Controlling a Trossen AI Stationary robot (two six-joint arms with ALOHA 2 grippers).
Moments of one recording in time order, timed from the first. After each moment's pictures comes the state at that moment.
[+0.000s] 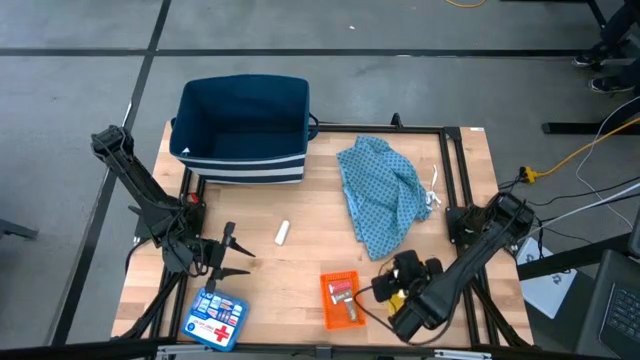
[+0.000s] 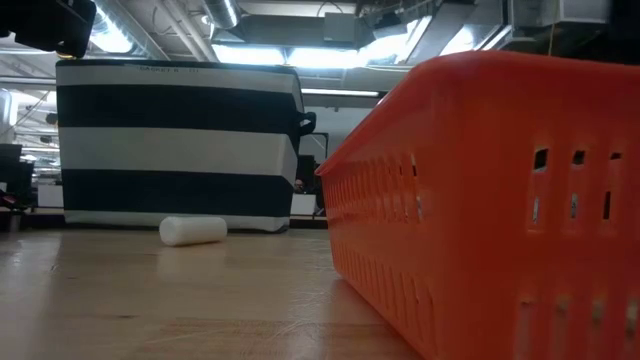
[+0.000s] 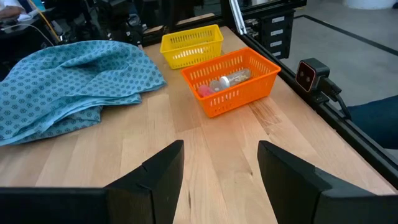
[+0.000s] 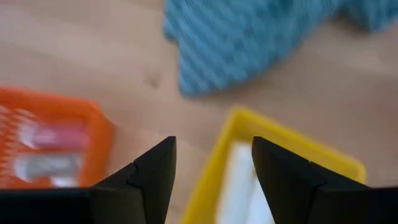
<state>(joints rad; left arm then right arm) -0.87 0.83 0.40 0.05 -0.68 -0.15 0.83 1.86 1.48 -1.39 0.48 2.12</state>
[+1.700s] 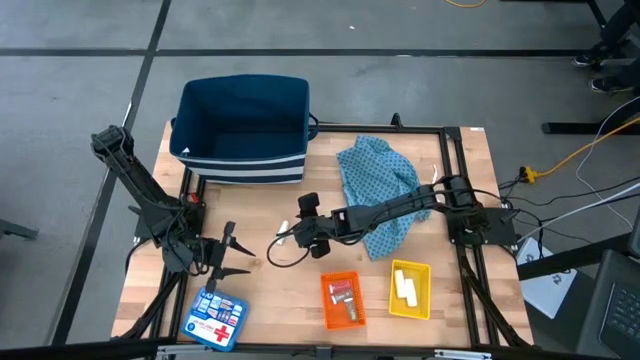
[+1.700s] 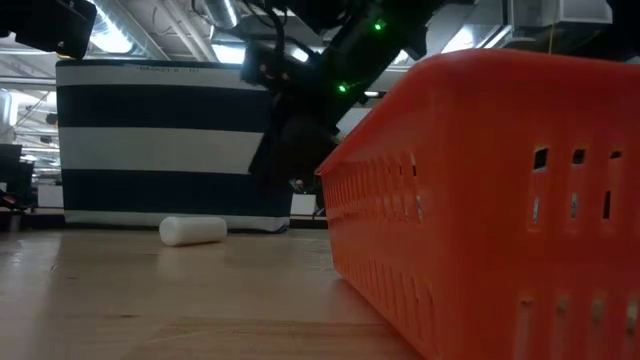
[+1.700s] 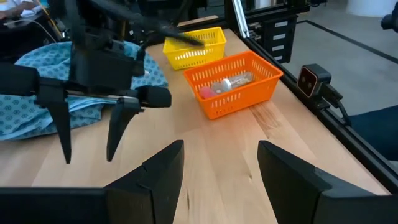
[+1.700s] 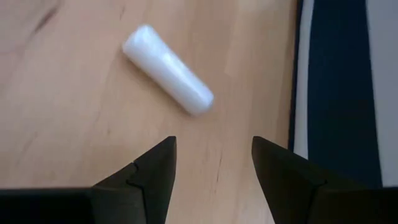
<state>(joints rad) -0.87 0.83 0.40 0.06 -0.69 -0.18 0.19 2.11 1.48 -0.22 0.41 -0.43</state>
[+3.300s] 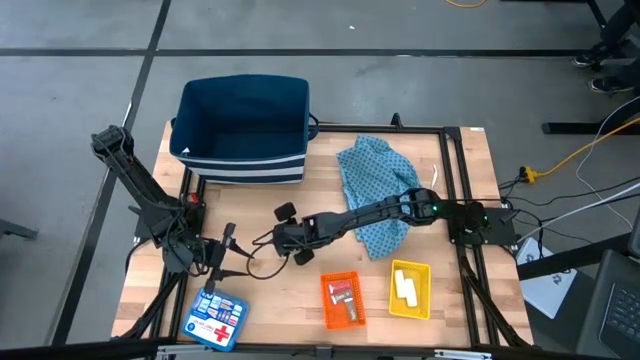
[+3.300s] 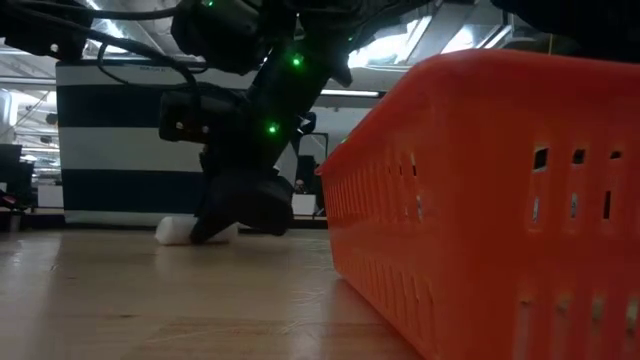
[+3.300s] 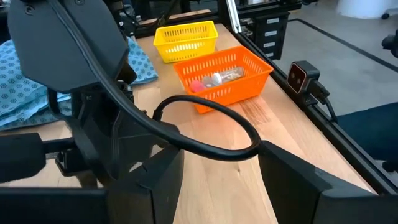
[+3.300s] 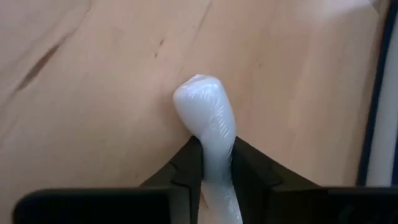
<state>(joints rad) -0.87 0.83 0.40 0.04 -0.65 -0.23 0.18 2.46 1.94 -0.49 0.33 -0.48</state>
